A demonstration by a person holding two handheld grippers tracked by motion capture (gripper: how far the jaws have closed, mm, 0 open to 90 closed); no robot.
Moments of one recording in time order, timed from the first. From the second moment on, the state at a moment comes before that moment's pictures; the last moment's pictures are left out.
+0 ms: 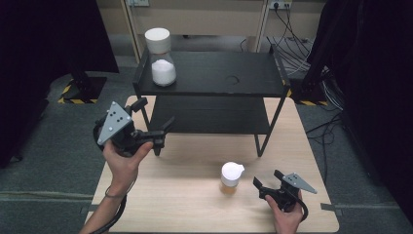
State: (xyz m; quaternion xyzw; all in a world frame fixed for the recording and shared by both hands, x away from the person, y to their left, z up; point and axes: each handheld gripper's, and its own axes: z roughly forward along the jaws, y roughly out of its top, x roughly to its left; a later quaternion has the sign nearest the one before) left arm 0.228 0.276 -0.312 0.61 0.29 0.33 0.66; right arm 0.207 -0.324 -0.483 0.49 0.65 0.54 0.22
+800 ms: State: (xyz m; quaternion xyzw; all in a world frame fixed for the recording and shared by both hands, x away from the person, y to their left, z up) left arm 0.220 0.277 -0.407 0.62 0.36 0.27 0.64; right arm 0.206 -0.324 -0.483 0.49 0.65 0.54 0.22
